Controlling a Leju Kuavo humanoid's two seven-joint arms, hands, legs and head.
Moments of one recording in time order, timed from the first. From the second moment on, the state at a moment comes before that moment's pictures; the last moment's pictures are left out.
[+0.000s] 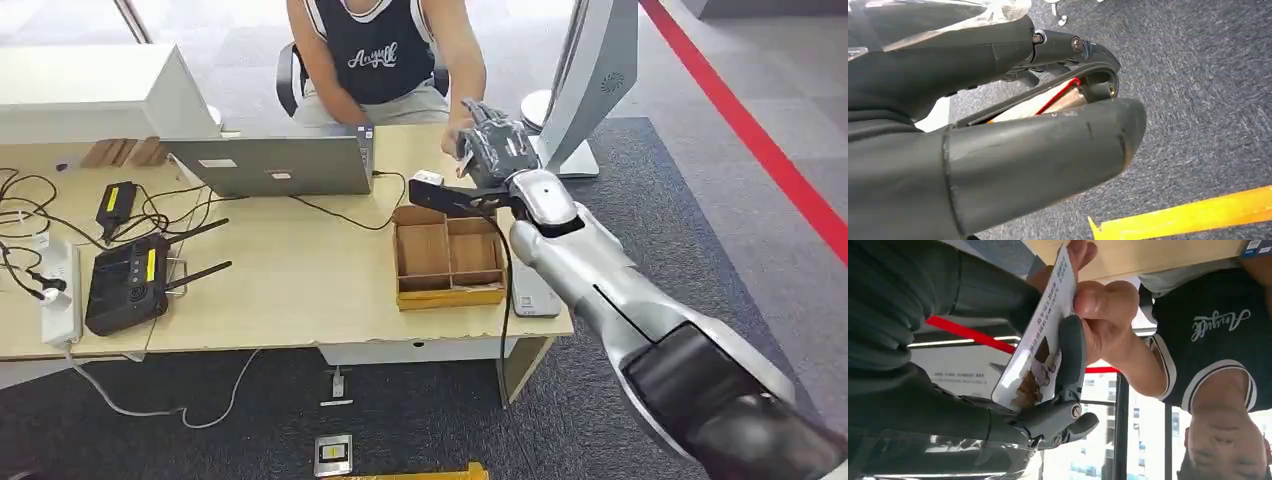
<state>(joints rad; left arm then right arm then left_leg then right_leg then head) -0.07 -0.04 -0.01 -0.19 -0.66 0.27 0.15 -1.06 -0.08 0.82 -0.56 0.85 -0.29 0.14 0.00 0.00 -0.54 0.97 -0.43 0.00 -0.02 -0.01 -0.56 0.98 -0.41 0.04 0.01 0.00</state>
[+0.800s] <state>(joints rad) -0.07 -0.04 -0.04 -0.19 -0.64 0.26 0.13 -1.06 -0.09 0.82 -0.52 0.84 -0.33 0.15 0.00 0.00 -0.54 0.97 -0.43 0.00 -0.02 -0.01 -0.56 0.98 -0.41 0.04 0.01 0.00</state>
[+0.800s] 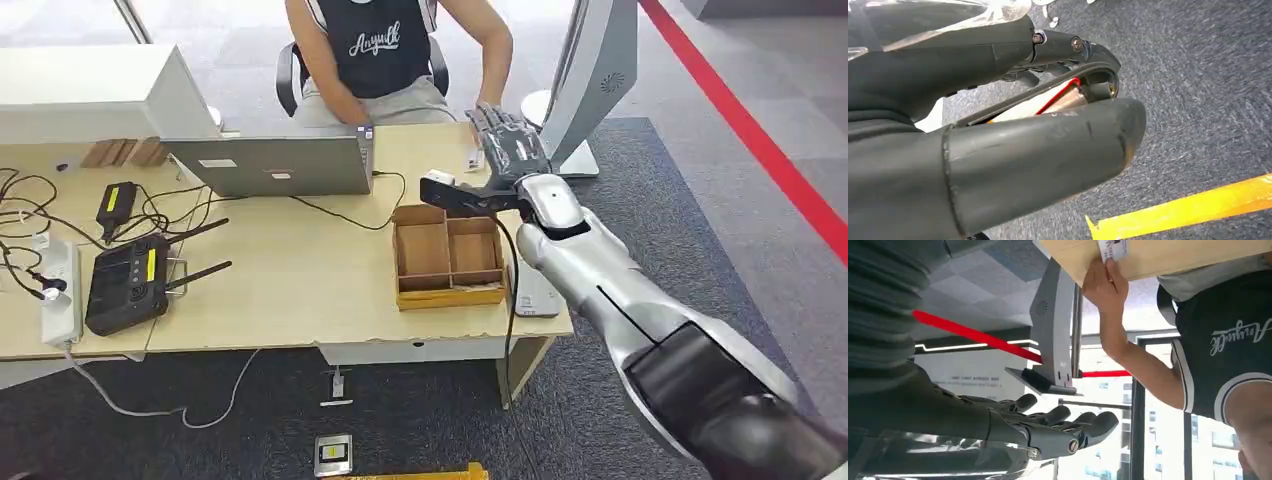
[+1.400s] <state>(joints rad) -0.07 -0.04 -0.04 -0.19 -0.61 0.26 0.14 -0.98 -0.15 0.78 -0.67 0.76 -0.35 0.12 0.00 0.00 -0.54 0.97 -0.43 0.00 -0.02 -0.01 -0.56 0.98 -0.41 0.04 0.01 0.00</state>
